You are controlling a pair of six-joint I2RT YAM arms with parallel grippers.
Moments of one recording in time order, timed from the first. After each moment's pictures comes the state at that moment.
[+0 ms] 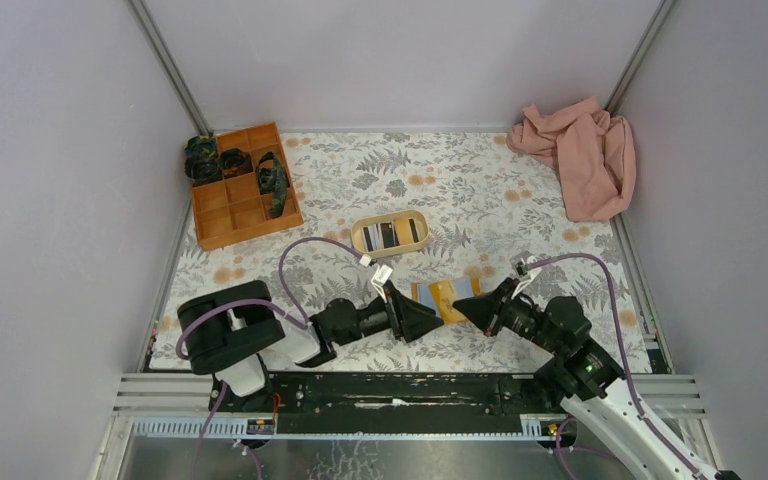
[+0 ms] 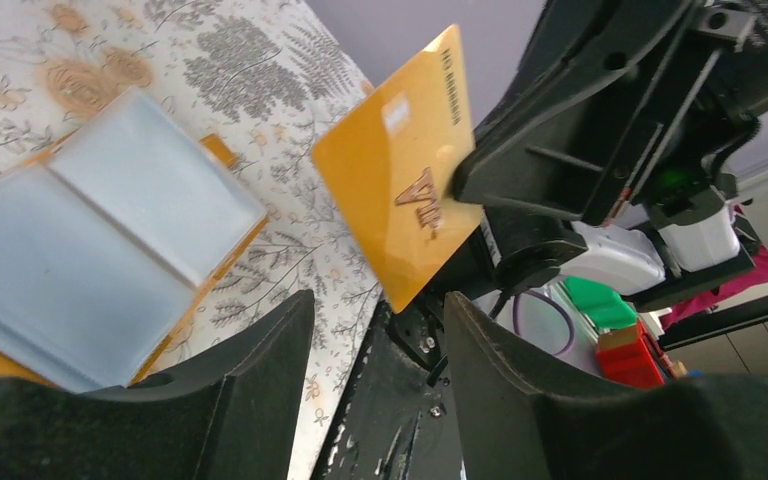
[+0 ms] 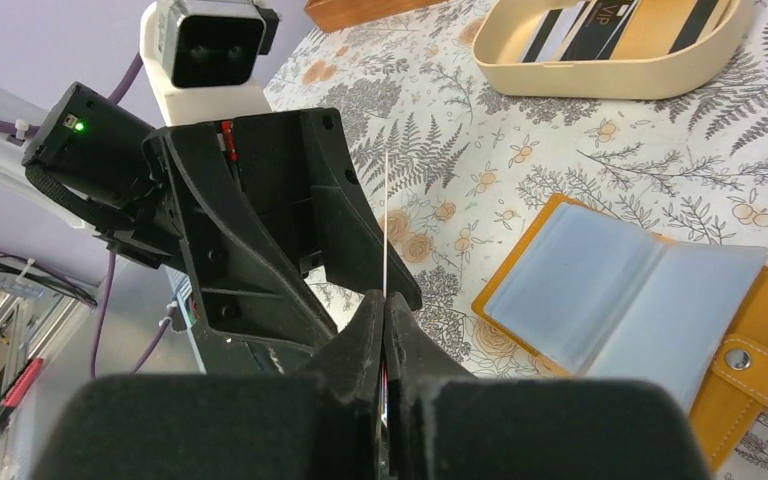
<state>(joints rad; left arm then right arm) -1.09 1.63 0.28 1.38 0.08 -0.83 0.63 0.18 0.21 -0.16 -0.31 0.58</state>
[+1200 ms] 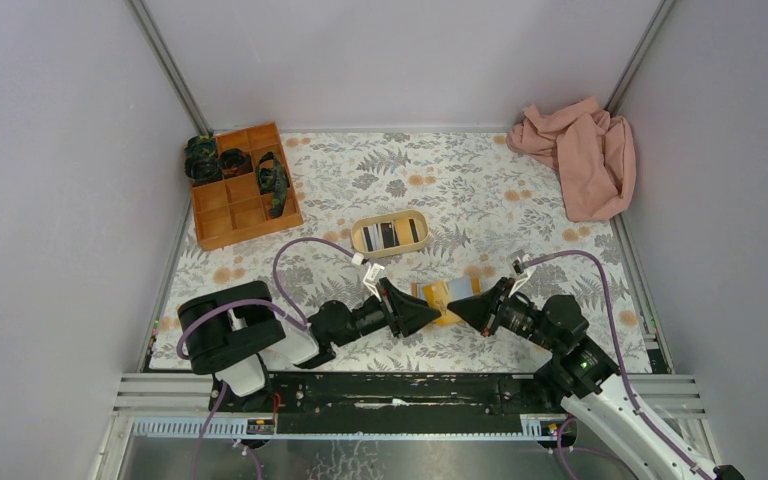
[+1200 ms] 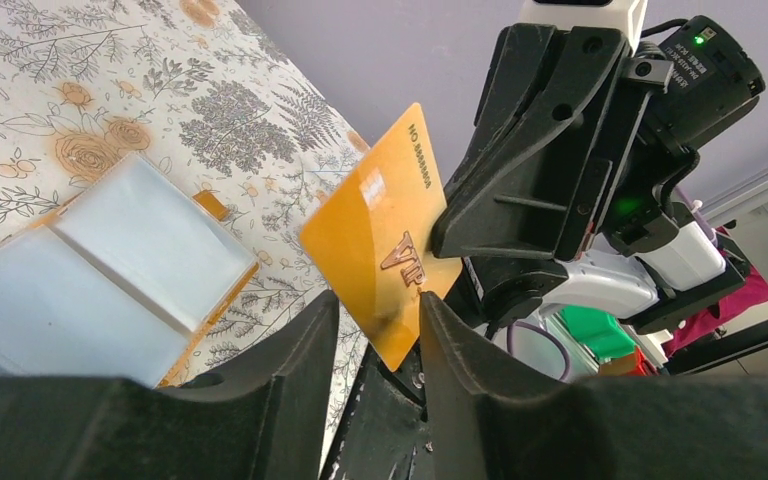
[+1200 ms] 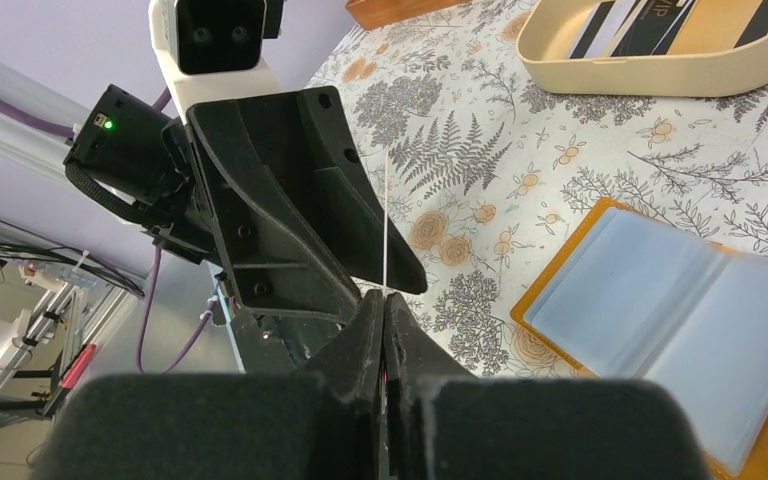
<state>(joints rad) -1.10 1.63 0.26 1.51 0.03 -0.81 0.63 0.24 0.19 -0.04 -0.38 0.64</state>
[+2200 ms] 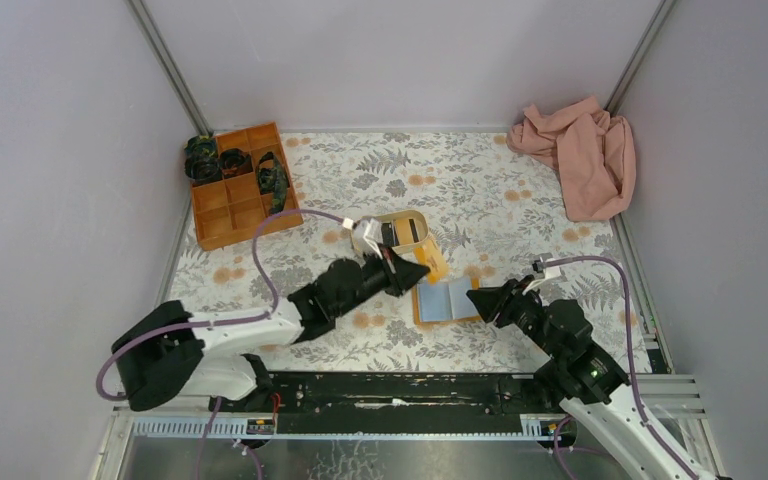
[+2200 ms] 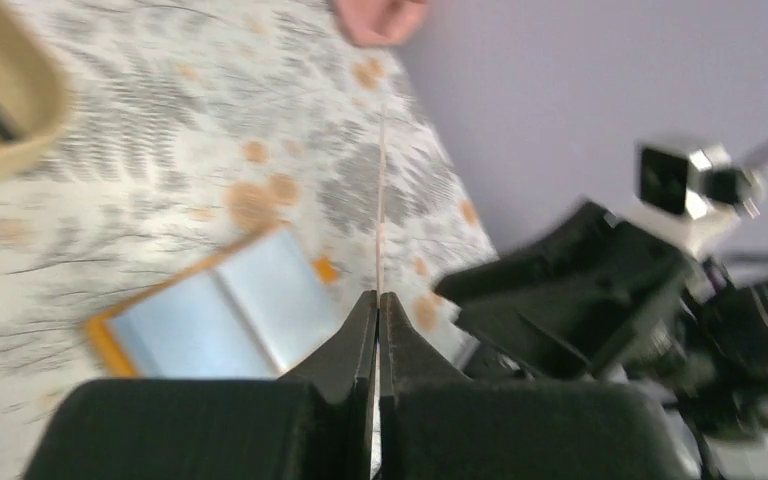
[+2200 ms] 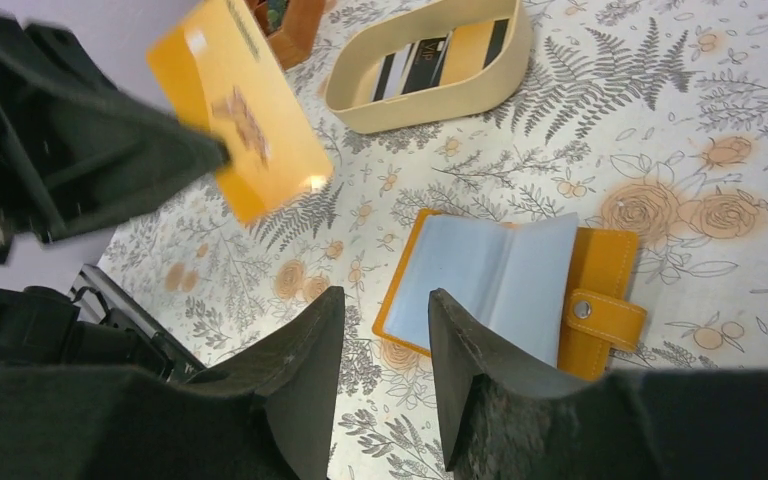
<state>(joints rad) -1.02 1.32 0.49 0.77 -0.08 -0.85 0.63 0.12 0.22 -0.28 -0.02 0.60</state>
